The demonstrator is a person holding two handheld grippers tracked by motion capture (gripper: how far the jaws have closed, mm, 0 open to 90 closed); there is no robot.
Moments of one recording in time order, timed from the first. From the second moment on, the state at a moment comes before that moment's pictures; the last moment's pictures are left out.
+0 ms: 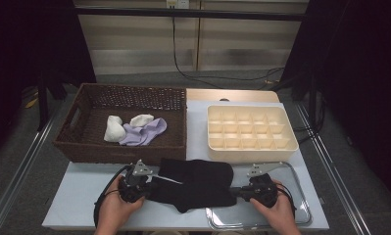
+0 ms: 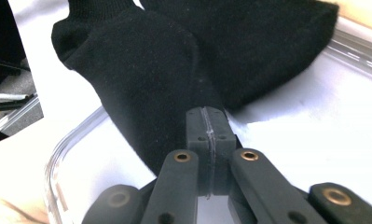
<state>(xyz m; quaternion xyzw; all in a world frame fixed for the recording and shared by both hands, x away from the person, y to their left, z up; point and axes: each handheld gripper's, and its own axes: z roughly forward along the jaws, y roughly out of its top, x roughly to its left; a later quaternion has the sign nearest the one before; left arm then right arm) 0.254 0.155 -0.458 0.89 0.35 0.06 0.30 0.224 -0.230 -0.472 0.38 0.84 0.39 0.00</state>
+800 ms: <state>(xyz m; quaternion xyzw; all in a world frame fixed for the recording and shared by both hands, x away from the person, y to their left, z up) 0.285 0.149 -0.467 0.86 0.36 0.10 0.35 0.237 -0.245 -0.461 0.45 0.78 0.42 0.07</state>
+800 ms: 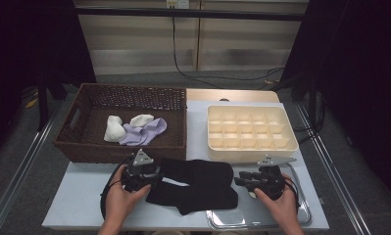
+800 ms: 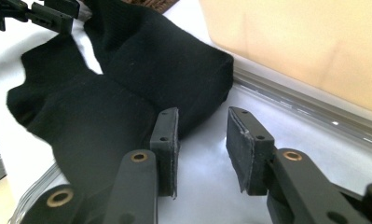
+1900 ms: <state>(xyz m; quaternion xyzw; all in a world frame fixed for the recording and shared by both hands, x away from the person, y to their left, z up) 0.285 0.155 -0.449 0.83 0.40 0.06 0.37 0.244 -0.243 -0.460 0.45 0.75 0.47 0.05</state>
